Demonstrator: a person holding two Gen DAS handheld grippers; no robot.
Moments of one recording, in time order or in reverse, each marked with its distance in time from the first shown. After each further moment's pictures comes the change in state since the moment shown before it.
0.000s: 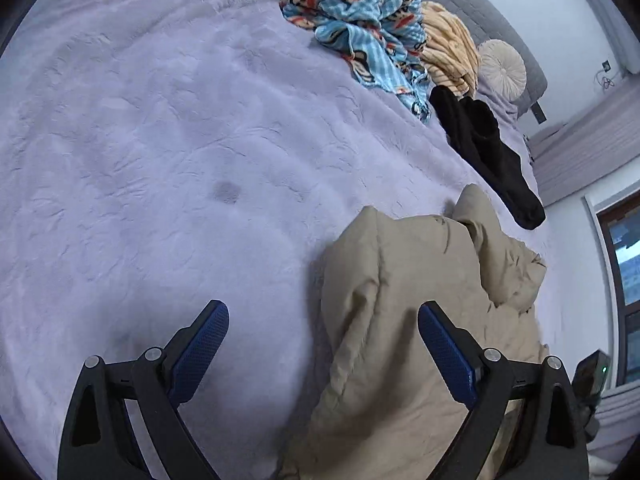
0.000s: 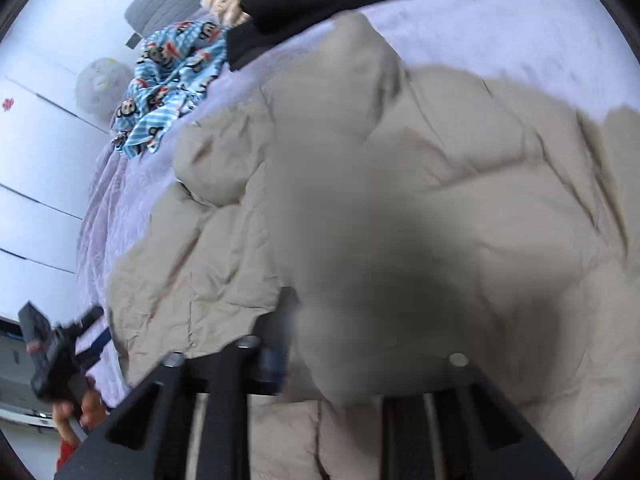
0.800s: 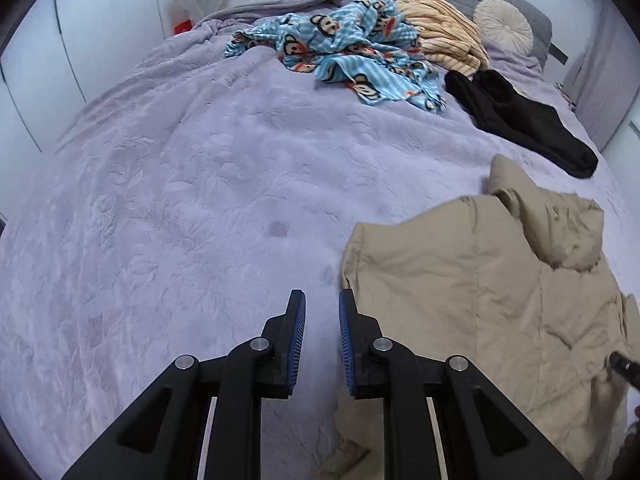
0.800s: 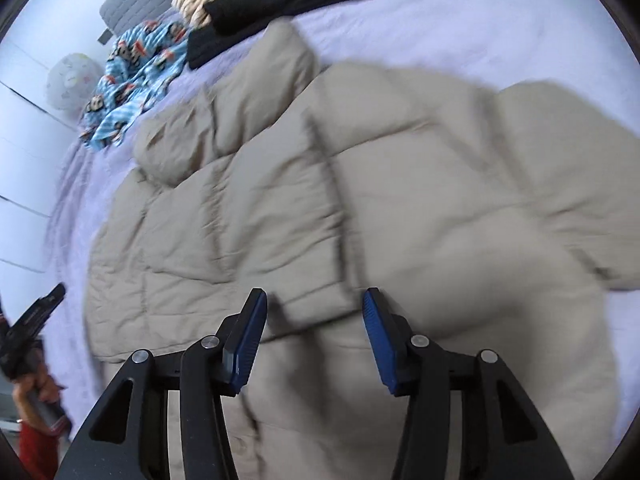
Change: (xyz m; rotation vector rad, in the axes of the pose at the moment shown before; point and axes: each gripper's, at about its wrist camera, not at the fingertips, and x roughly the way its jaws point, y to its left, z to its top) left arm -0.046 -0.045 -0.039 0.283 -0.128 0.357; right arm -0.048 -0.019 -0.030 -0.007 -0.057 -0.198
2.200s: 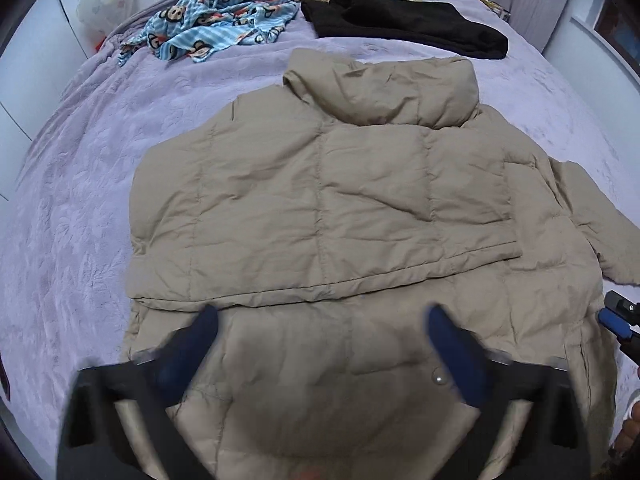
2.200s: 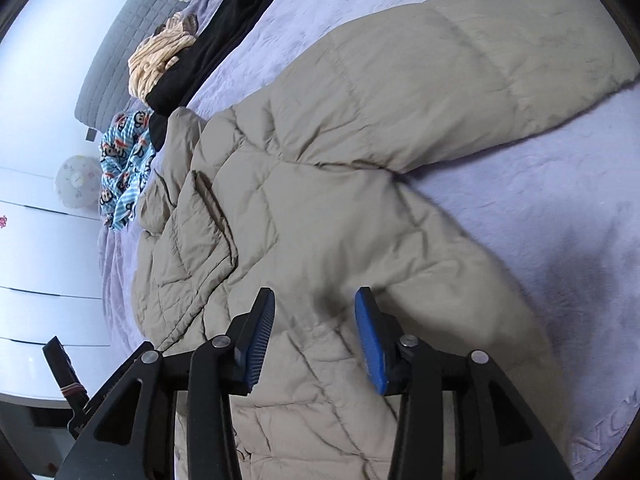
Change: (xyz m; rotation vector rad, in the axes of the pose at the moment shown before) left arm -0.043 -0.200 -0.079 0.227 0.125 -0.028; right arm -0.062 -0.156 -0.056 0.372 0.011 0.223
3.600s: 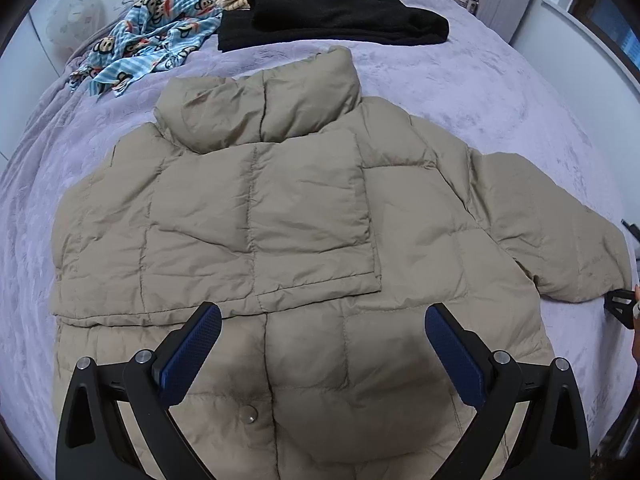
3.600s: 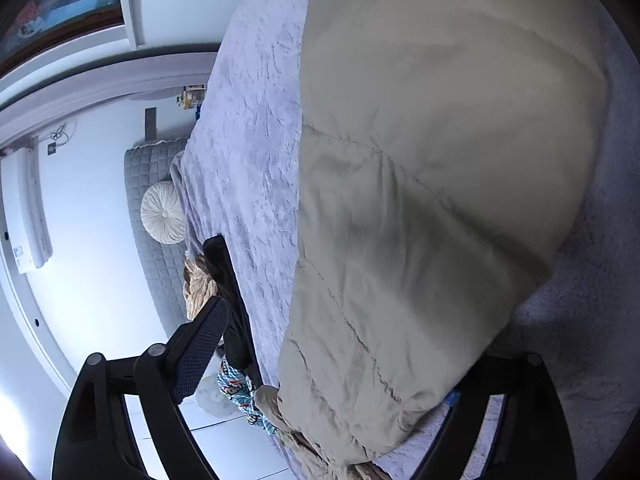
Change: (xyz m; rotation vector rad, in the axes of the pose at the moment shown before) left arm 0.003 -0.133 0.024 0.034 0.030 -0.069; right arm -0.064 -0.240 0.163 0.733 -0.324 0.422
